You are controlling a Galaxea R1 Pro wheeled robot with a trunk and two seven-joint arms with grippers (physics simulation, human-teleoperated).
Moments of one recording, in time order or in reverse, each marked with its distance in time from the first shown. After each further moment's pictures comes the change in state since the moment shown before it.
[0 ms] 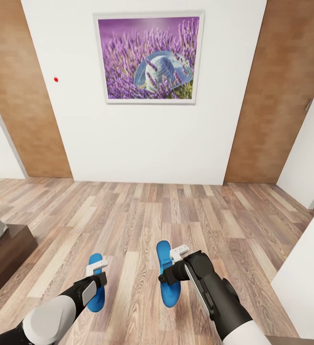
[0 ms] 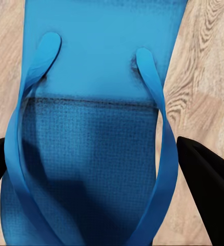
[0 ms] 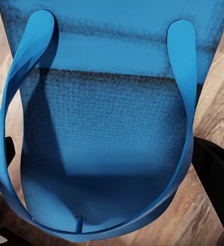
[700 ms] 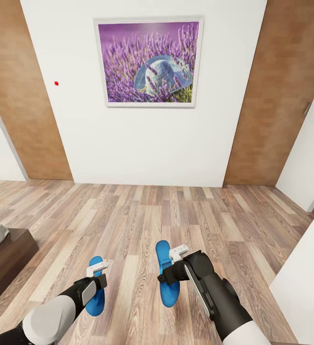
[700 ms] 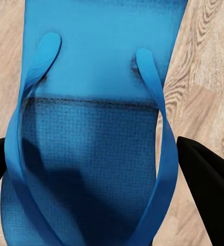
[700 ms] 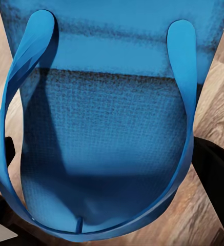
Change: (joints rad) left arm 0.000 0.002 0.000 -0.002 0.001 0.056 0.003; right arm 0.002 0.000 0.005 -0.007 -0.007 0.000 0.002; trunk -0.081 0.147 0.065
